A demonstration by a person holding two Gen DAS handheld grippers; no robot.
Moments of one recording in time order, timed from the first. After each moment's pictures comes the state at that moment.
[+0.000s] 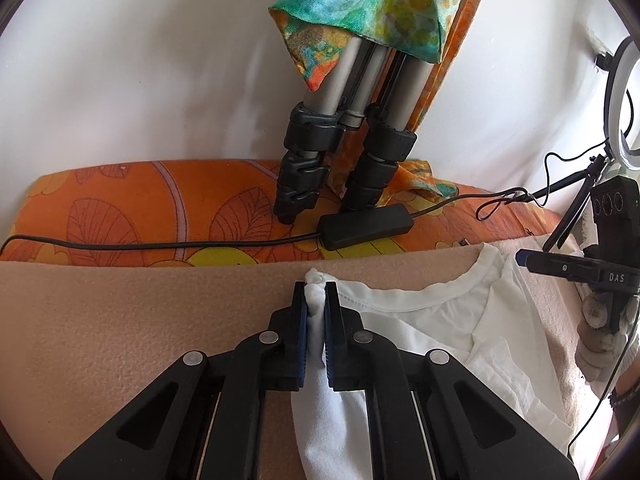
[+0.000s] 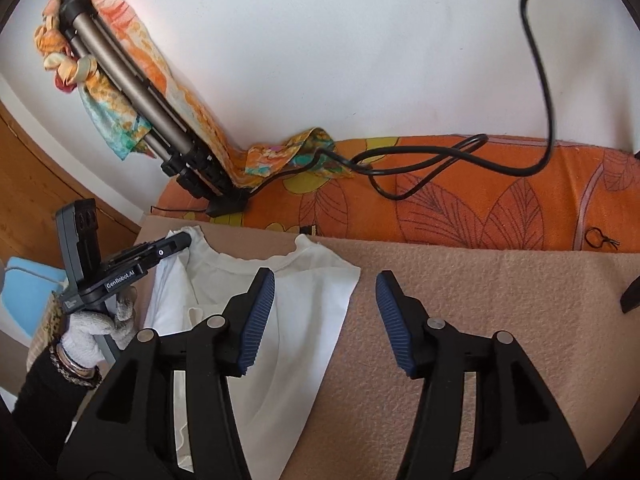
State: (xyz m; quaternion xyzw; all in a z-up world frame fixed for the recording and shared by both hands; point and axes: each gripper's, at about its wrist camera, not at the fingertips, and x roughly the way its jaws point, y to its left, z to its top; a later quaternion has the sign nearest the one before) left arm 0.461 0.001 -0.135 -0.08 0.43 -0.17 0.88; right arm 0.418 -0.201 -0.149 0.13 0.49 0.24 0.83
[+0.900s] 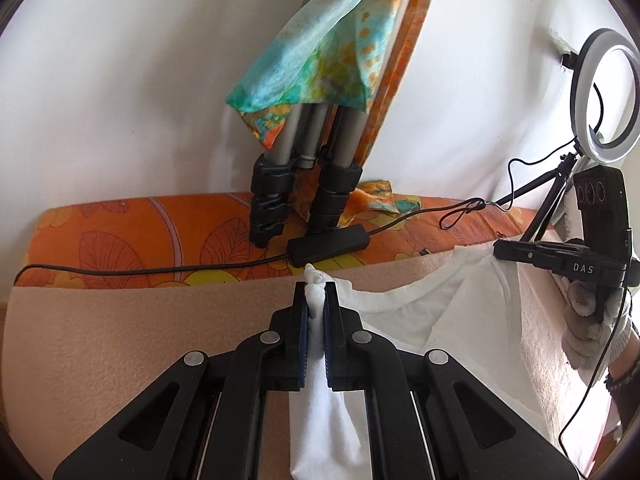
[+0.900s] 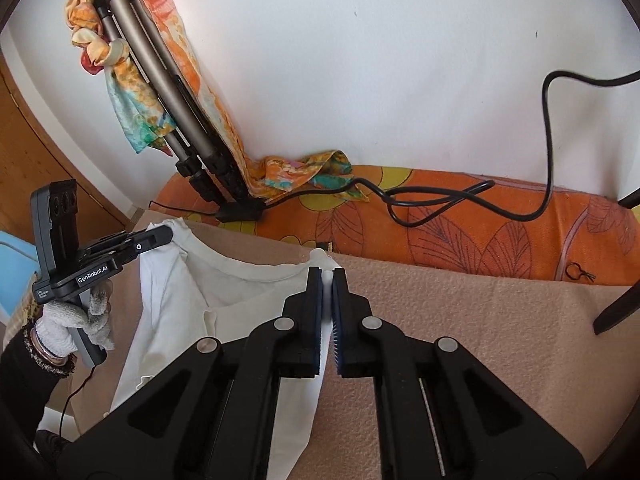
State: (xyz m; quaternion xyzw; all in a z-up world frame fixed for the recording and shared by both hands) left arm 0.439 -0.001 -0.095 -0.06 0.40 -0.20 0.89; right arm 0.402 -0.192 -0.114 0.08 0.45 0.23 0.86
